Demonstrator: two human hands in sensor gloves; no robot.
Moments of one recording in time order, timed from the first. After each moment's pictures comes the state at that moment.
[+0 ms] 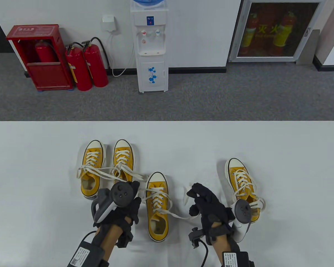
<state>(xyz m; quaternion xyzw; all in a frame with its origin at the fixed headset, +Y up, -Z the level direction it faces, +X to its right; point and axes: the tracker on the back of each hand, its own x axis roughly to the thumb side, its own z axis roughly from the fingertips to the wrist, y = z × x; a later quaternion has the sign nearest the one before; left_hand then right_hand) -0.176 -0.715 -0.324 -0.09 -0.03 0.18 0.98 0.147 -0.766 -0.294 -0.01 -0.01 0.66 0.75</state>
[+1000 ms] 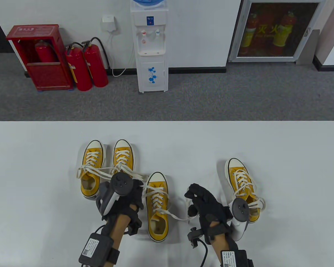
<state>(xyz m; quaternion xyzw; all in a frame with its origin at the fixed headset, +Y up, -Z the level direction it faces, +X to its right) -0.183 -0.713 -0.341 -0.04 0.04 0.28 0.96 0.143 -0.767 -0.298 0.00 0.00 0.67 0.74</state>
